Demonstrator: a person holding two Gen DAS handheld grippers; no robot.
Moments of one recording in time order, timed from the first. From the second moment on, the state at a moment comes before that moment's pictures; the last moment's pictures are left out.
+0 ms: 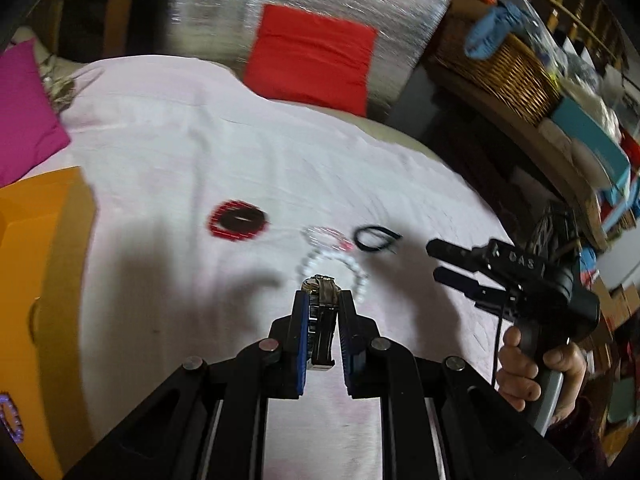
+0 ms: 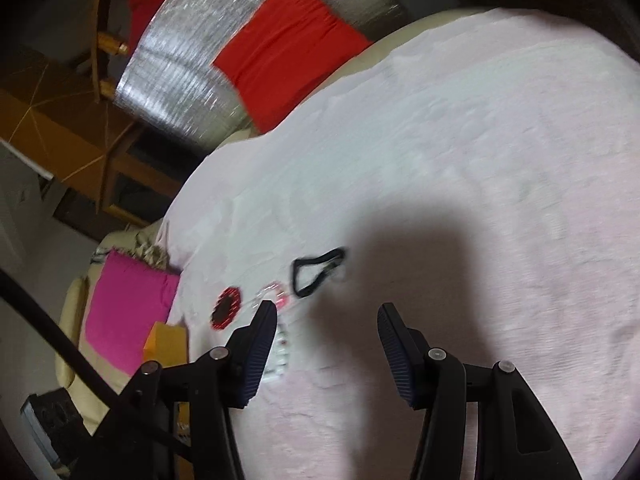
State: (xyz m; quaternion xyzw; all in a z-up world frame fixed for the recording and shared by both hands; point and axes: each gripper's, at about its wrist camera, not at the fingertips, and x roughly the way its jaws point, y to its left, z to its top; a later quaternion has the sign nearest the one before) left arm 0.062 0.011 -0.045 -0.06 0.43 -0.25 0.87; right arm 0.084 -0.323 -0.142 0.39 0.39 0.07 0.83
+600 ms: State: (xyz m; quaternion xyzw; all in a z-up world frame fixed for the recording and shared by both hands) left arm 0.077 0.082 -0.043 -0.08 0.41 -0.17 0.89; right arm 0.197 -0.179 -0.147 0.33 0.46 0.16 0.81
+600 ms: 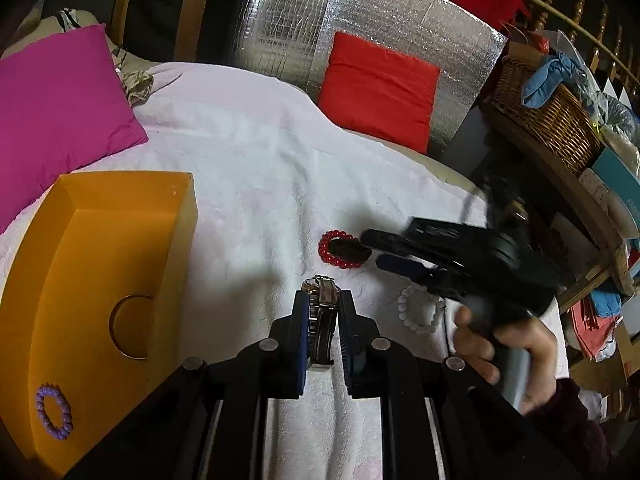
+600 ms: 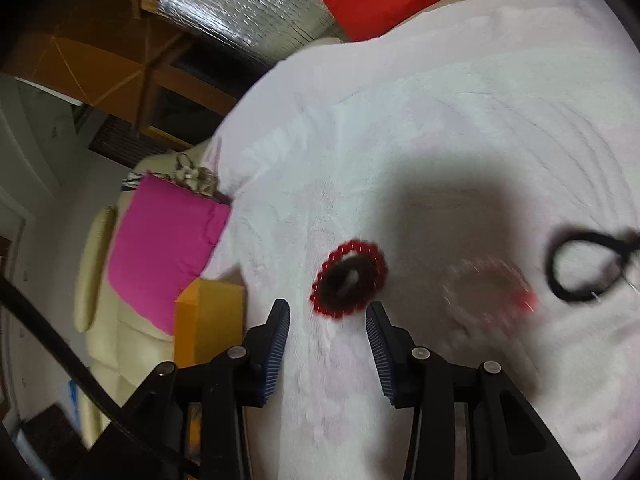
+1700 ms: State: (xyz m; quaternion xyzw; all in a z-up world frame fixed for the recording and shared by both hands) left arm 0.042 0.100 -0.001 -0.10 0.35 -0.16 0.92; right arm 0.059 -0.228 -0.097 0.31 0.40 0.17 0.85
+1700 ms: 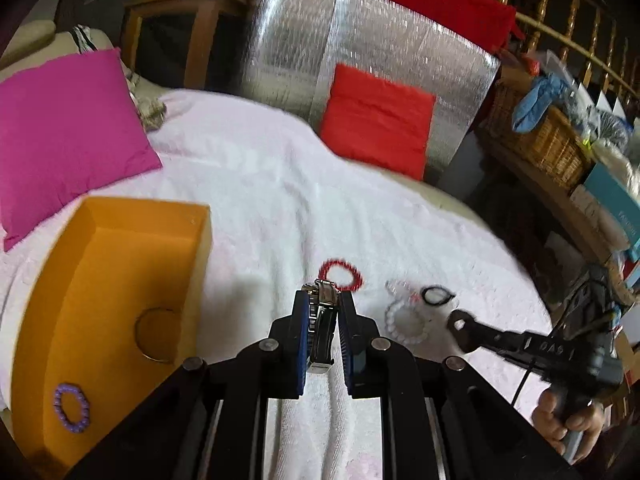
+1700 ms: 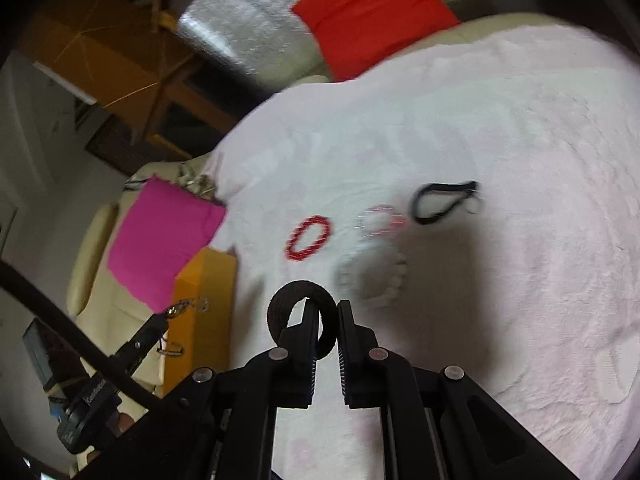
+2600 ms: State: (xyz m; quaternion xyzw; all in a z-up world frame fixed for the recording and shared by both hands) left arm 0.052 0.244 -0.048 -0.14 0.40 0.04 0.90; right arm 0.146 0.013 -0.080 0.28 0.39 0.25 0.84
